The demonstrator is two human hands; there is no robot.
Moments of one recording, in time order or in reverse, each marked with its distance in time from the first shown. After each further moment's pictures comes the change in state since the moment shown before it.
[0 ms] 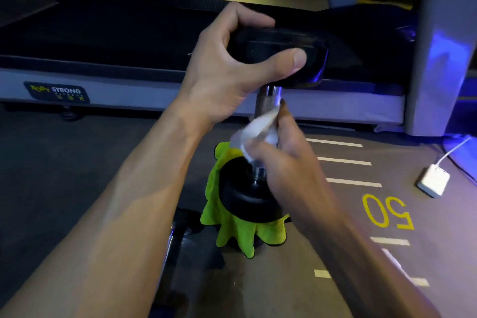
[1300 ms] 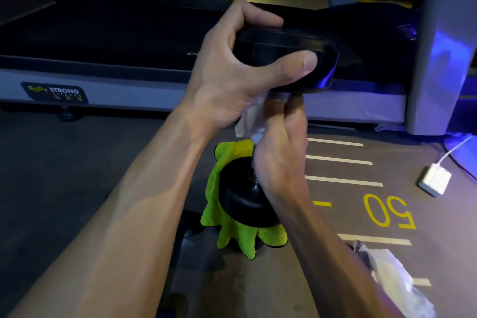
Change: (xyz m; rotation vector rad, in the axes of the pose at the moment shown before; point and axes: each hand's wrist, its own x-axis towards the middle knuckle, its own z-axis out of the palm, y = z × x) left_hand -0.003 0.001 0.006 -0.080 -0.033 0.029; right_hand 0.038 0.016 0.031 0.244 0.351 -0.234
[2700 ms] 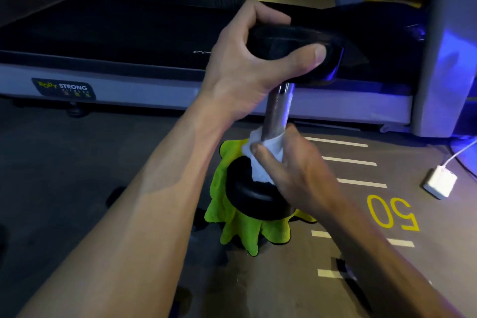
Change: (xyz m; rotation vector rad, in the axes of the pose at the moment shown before) left_hand 0.006 0.001 0.007 0.124 0.077 -0.070; right_hand -0.006 -0.006 -0.051 -0.784 -0.413 0.065
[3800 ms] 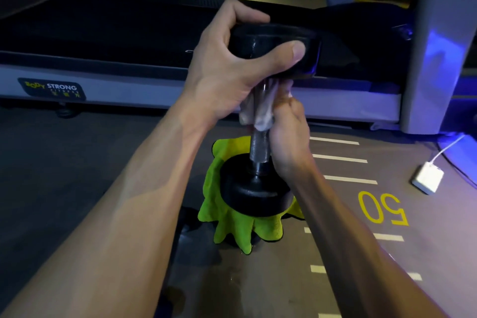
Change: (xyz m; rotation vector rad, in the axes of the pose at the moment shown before) left_hand -0.002 -0.005 -0.005 -0.047 0.009 0.010; right_hand 0.039 -0.024 0.006 0.828 0.233 -0.003
